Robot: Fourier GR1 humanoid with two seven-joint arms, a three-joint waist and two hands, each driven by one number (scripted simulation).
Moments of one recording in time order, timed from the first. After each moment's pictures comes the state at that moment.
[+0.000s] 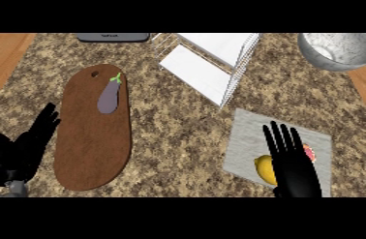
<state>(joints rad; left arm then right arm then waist) 0.02 0.39 0.07 -1.39 0.18 0.01 0.06 0.19 -0.15 0.27 -1.71 1.59 0.00 0.22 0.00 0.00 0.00</state>
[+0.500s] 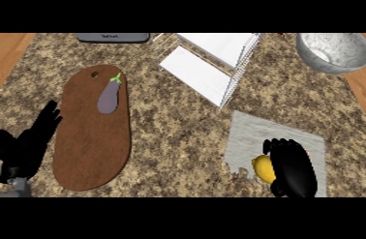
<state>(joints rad) 0.00 0.36 0.10 -1.41 0.14 0.00 0.09 0.12 -0.14 0.23 -1.60 1.54 -0.05 0.18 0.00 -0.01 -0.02</state>
